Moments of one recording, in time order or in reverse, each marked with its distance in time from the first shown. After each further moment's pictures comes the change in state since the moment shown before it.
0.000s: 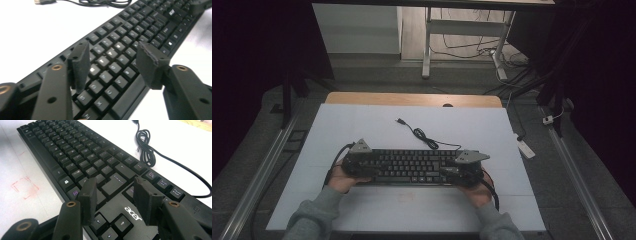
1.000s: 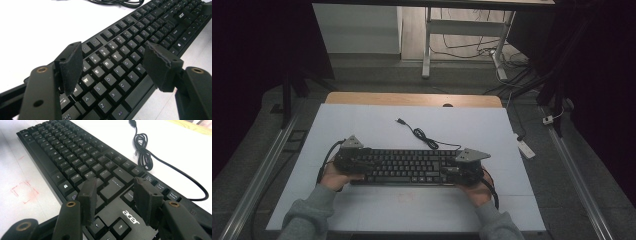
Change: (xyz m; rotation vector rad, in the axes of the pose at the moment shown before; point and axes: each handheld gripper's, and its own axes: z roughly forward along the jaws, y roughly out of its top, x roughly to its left) left arm 0.011 -0.002 -0.008 0.012 0.022 -0.038; right arm -0.001 0.005 -0.001 -0.011 -0.008 0.006
